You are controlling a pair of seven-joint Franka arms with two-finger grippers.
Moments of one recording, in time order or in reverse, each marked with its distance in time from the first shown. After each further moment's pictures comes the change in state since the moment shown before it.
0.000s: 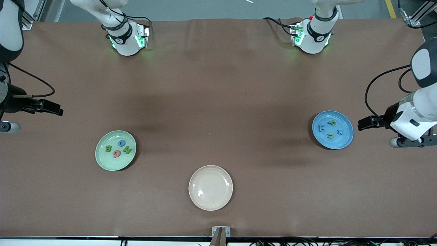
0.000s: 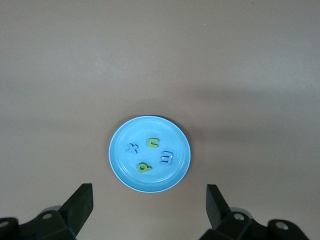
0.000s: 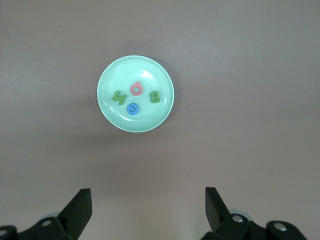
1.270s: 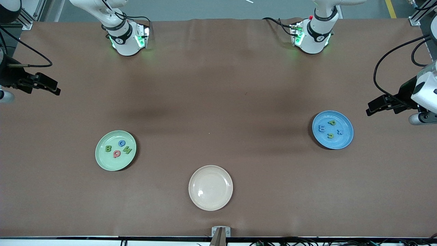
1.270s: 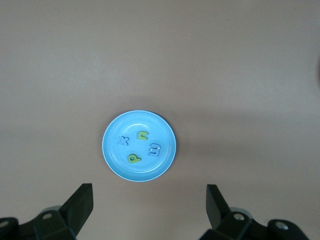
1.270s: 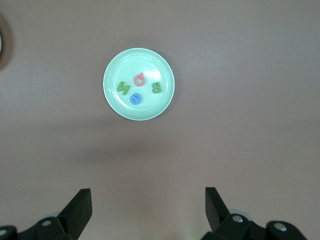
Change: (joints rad) left arm -0.091 -0.159 0.114 -0.083 -0.082 -0.009 0.003; right arm 0.030 -0.203 -0.029 -0.159 0.001 0.021 -0.002
